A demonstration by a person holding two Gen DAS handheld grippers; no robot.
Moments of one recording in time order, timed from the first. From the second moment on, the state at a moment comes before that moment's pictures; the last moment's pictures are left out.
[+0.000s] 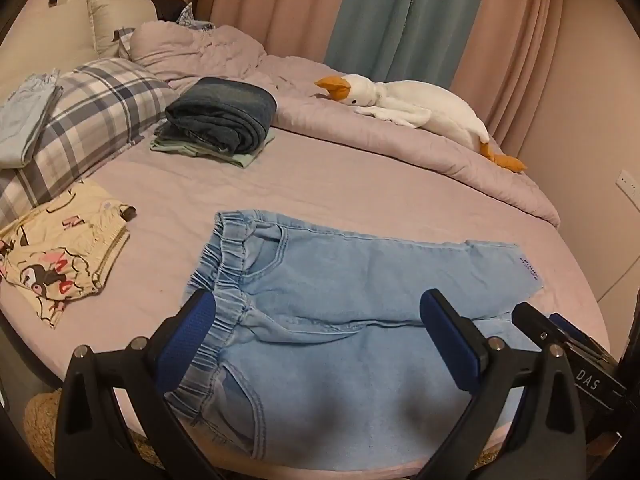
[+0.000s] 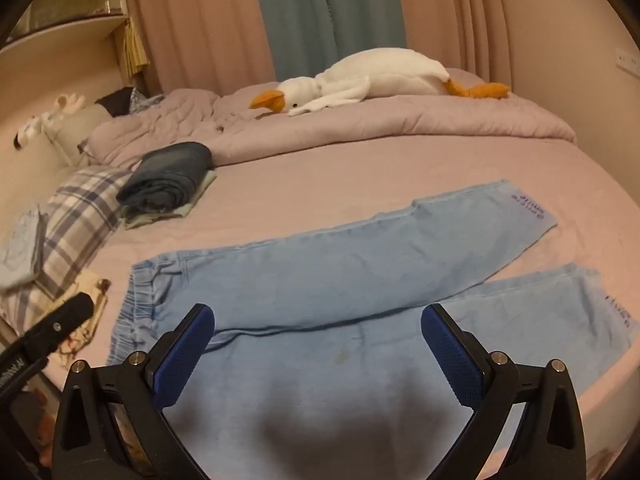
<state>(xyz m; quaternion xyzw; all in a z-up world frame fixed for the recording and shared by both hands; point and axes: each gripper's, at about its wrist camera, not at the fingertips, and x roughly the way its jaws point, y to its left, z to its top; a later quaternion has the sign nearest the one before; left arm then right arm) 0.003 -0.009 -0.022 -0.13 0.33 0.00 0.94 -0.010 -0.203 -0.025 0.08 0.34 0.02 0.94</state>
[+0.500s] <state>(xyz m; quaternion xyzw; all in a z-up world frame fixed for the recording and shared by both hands) 0.000 -0.010 -0.024 -0.14 0.33 0.00 0.93 -0.011 -0.212 -0.030 0.10 0.34 0.03 0.93</state>
